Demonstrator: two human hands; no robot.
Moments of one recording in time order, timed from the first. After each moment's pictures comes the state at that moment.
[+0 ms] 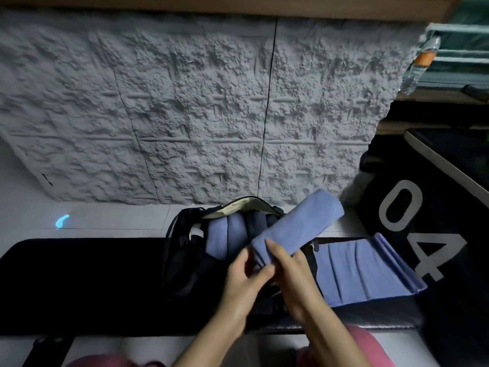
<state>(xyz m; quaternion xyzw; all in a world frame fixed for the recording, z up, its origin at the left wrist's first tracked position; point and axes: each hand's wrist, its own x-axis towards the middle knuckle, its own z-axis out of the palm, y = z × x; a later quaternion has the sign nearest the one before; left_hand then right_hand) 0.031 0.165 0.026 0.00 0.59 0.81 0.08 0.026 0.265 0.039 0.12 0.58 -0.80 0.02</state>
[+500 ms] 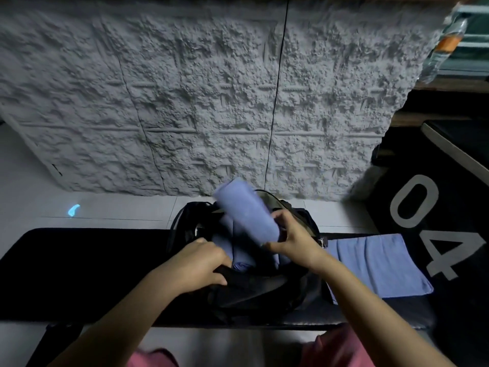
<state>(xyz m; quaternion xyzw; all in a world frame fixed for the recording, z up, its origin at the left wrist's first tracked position) -0.024 0.066 0.048 0.33 0.94 0.01 0.11 -0.049 0.304 0.017 -0.10 0.85 -0.50 0.07</state>
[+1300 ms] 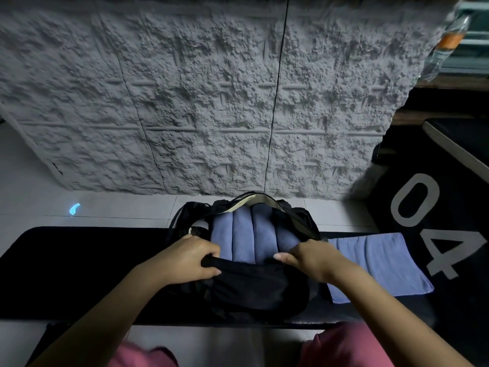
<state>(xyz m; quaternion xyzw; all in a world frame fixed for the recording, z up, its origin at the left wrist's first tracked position) -0.039 0.038 0.031 0.29 0.94 0.12 0.13 -0.028 0.330 0.021 -0.12 0.98 -0.02 0.17</state>
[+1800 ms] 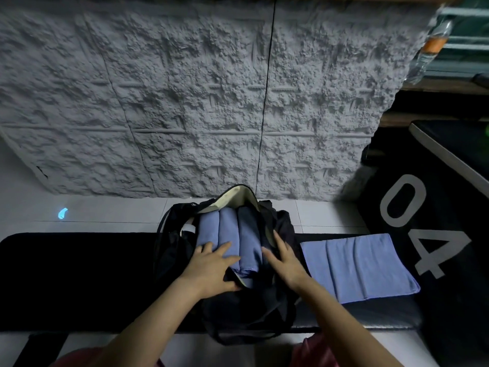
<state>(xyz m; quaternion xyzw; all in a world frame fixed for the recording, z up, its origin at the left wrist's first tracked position) -0.038 0.105 -0.019 0.23 0.96 -0.02 0.18 -0.032 0.320 -0.052 0.07 0.85 -0.49 0.16</state>
